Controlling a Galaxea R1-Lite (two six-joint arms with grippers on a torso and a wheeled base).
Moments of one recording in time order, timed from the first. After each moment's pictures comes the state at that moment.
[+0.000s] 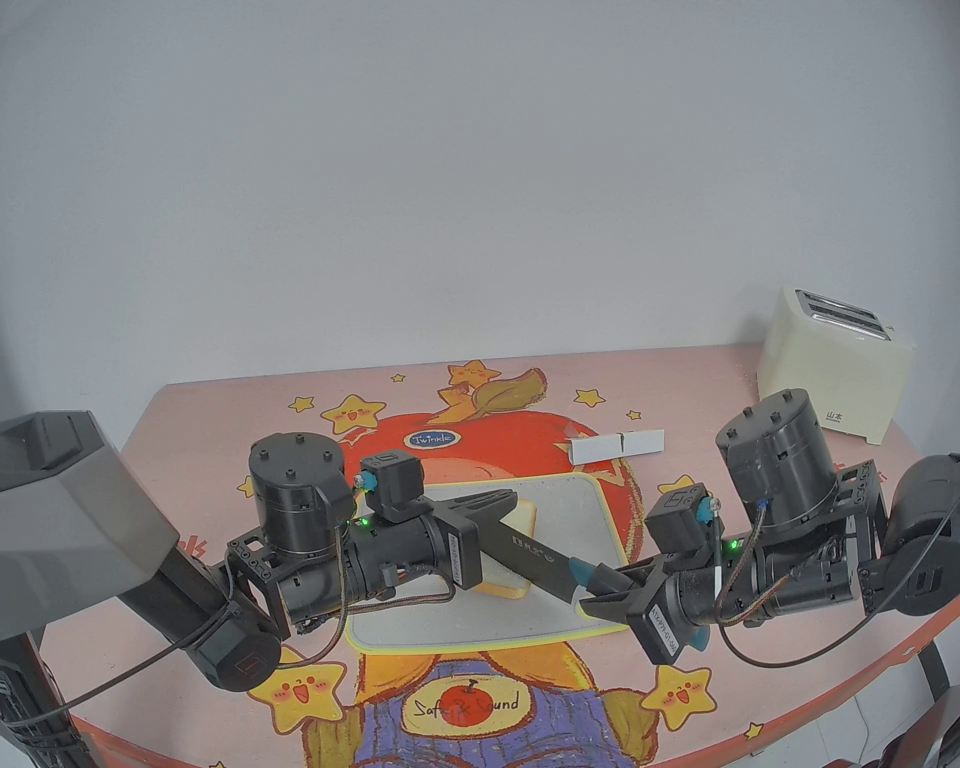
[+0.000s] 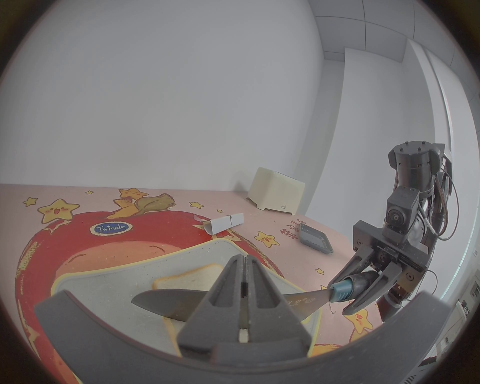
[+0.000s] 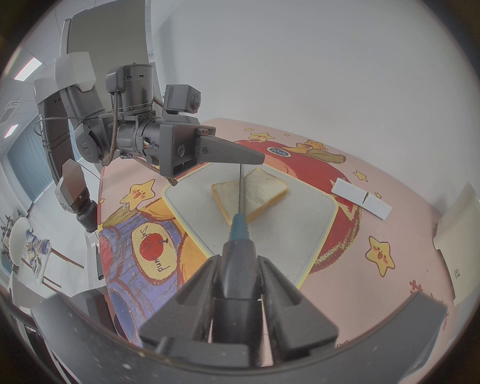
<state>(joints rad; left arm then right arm) -0.62 2.01 -0.64 -1.20 -0.29 -0.26 0.79 1.67 -0.84 -0.06 0.05 -0.06</state>
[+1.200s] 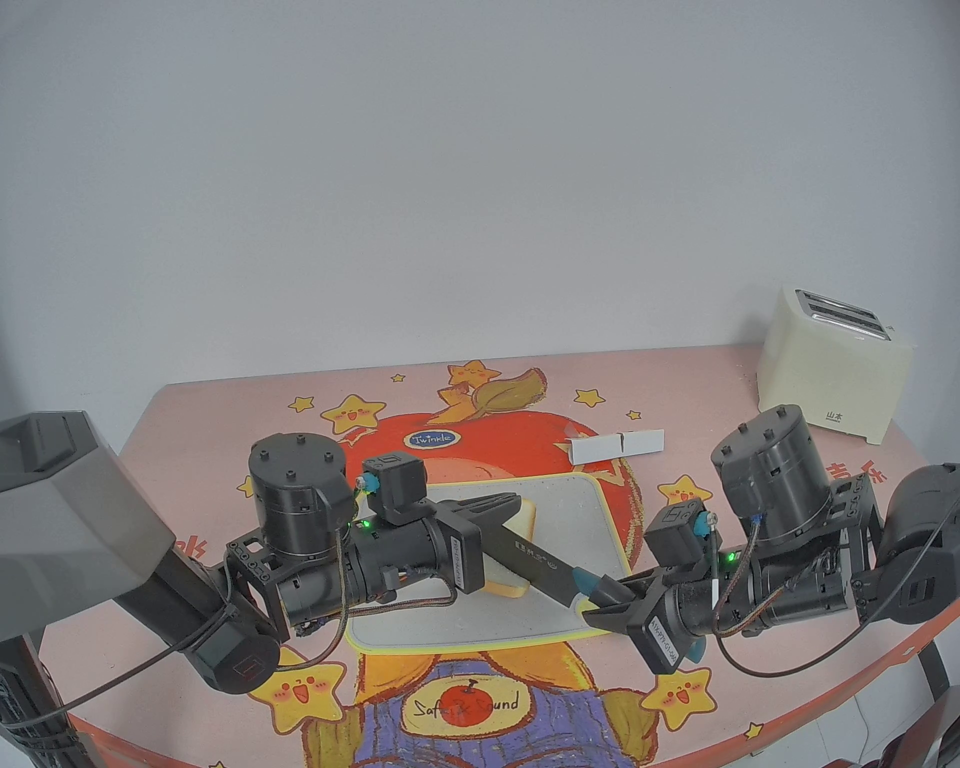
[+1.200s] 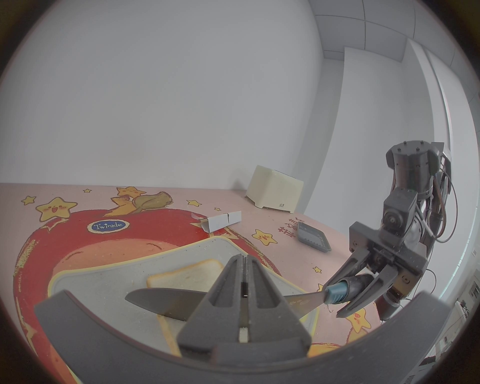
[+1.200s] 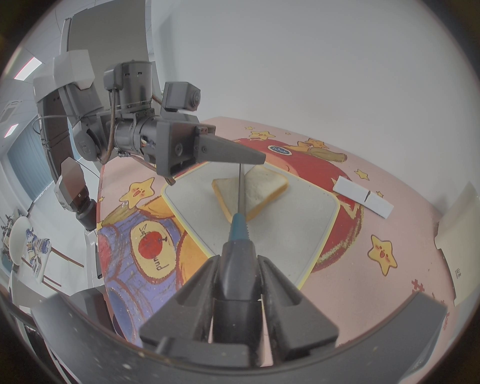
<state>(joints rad) -0.63 2.00 -0.63 -1.20 -0.29 -0.26 0.79 1.68 -0.81 -0.06 0.05 -0.06</state>
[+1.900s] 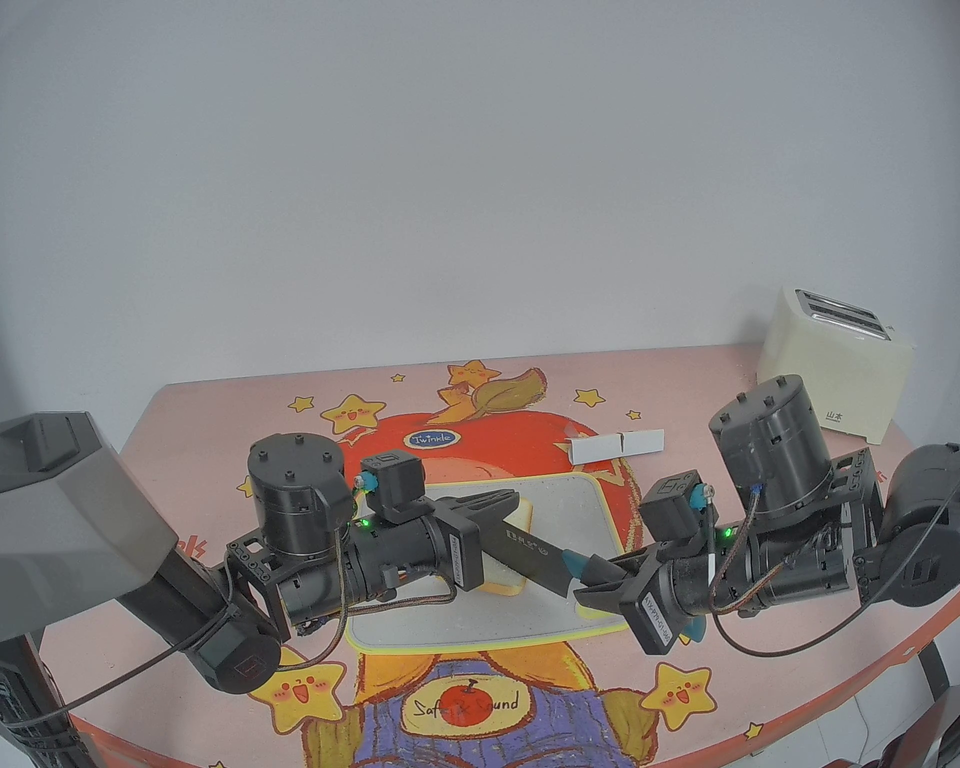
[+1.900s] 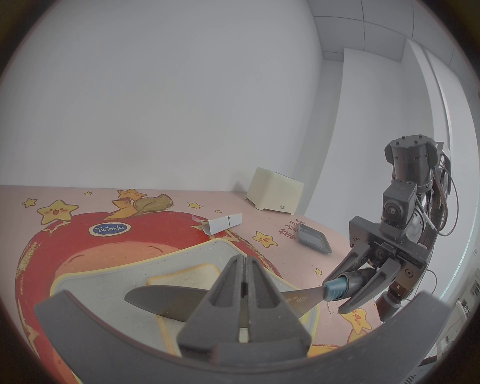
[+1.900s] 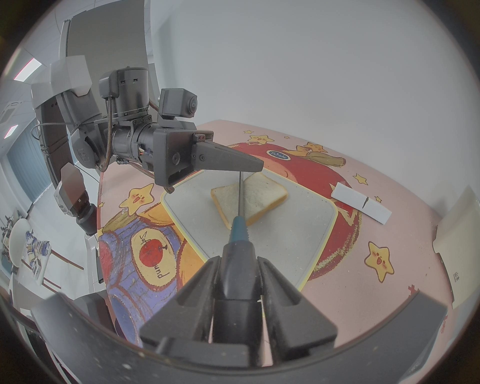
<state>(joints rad) -0.63 2.01 -0.63 -1.21 -0.28 -0.26 0.79 1.68 -0.88 -0.05 0.05 -0.06</state>
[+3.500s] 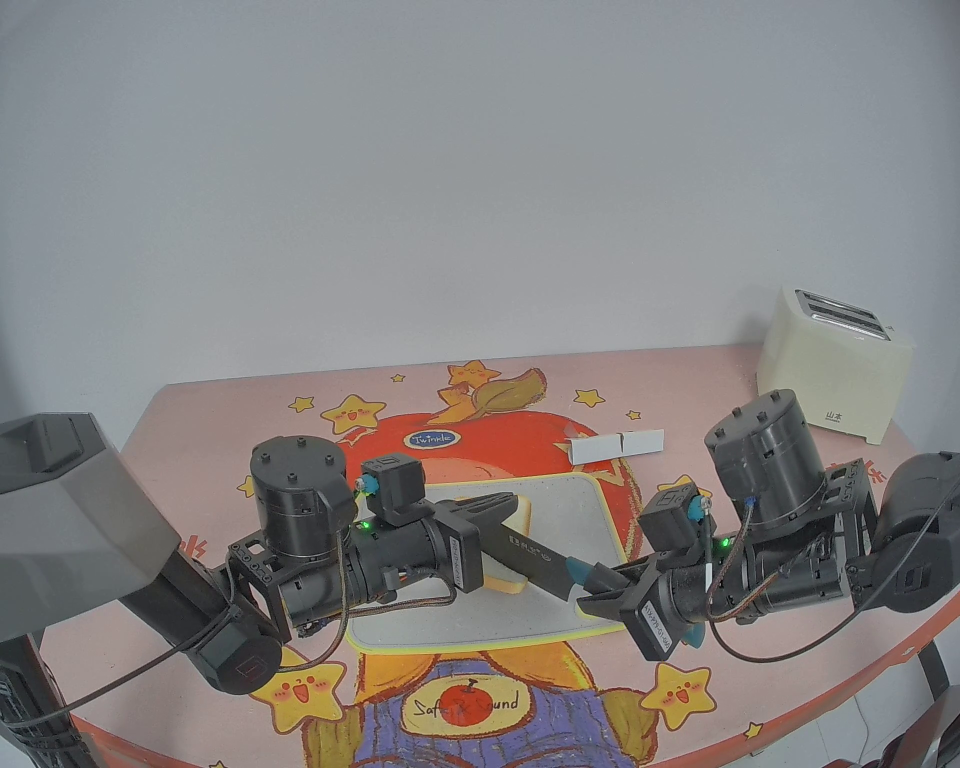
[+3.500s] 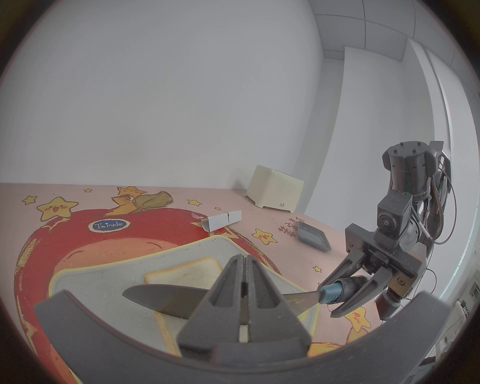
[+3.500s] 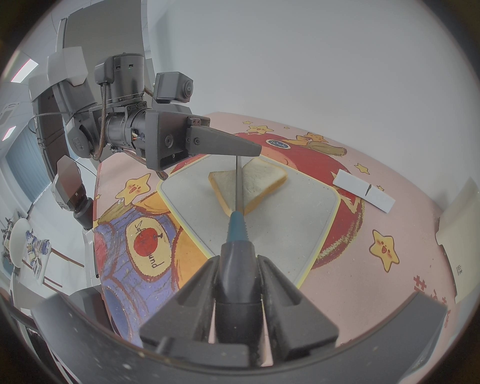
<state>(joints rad) -0.63 2.01 -0.63 -1.21 -0.28 -0.26 0.78 1.69 -0.86 -0.05 0.04 -0.05</state>
